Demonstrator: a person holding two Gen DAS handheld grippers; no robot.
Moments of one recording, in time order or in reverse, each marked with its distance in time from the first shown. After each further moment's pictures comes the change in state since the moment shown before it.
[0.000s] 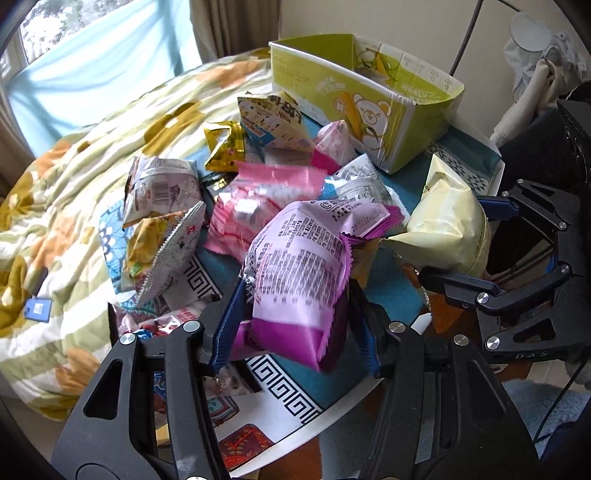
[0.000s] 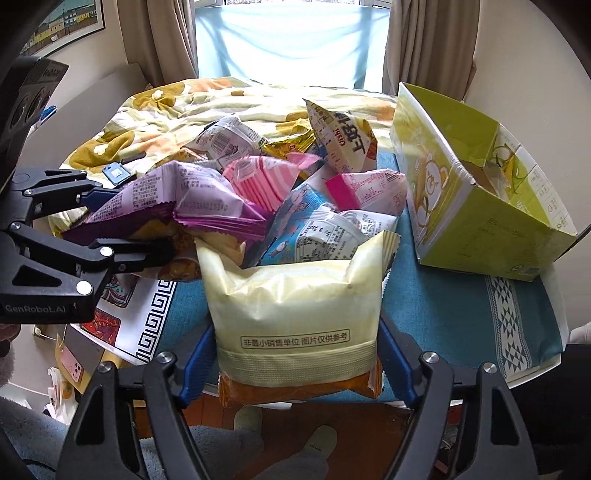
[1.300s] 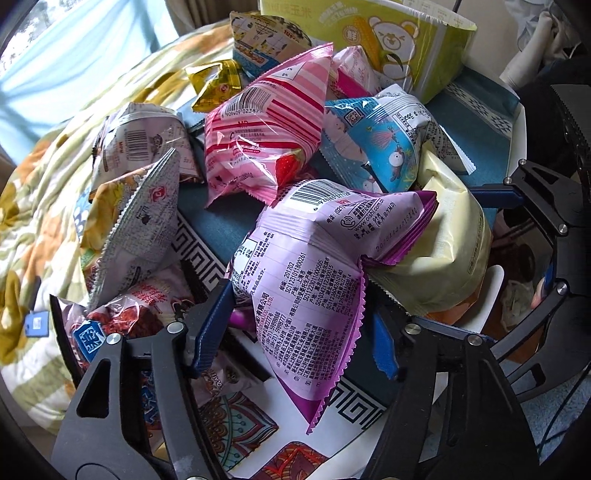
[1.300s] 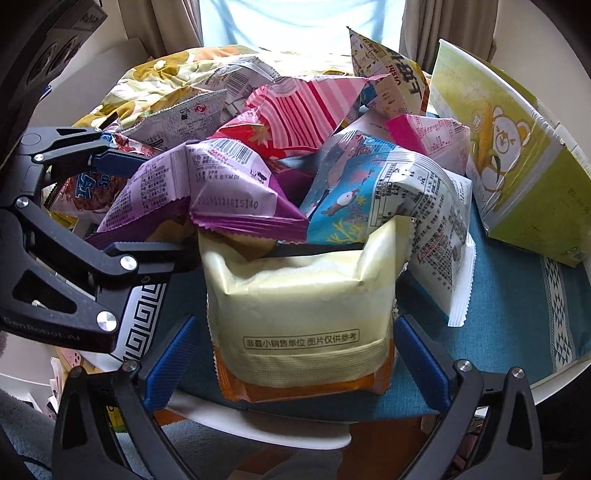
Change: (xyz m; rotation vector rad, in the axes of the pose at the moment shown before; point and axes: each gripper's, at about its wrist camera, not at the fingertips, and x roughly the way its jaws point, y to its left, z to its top) left arm 0.086 0.028 -0.020 0.100 0.143 -0.017; right arm 0.076 0.029 -0.010 -0.015 0.114 0.038
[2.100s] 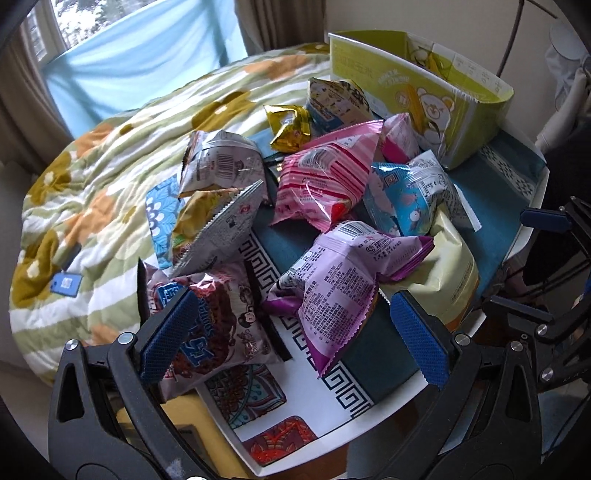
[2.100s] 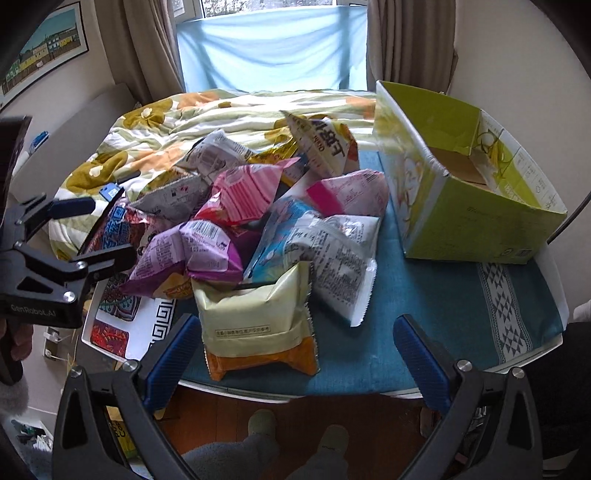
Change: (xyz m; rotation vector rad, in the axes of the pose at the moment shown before) left arm -0.072 0.008 -0.010 -0.172 -0.117 0.156; right arm -0.080 -0.034 0.001 0.080 -0.122 -0.011
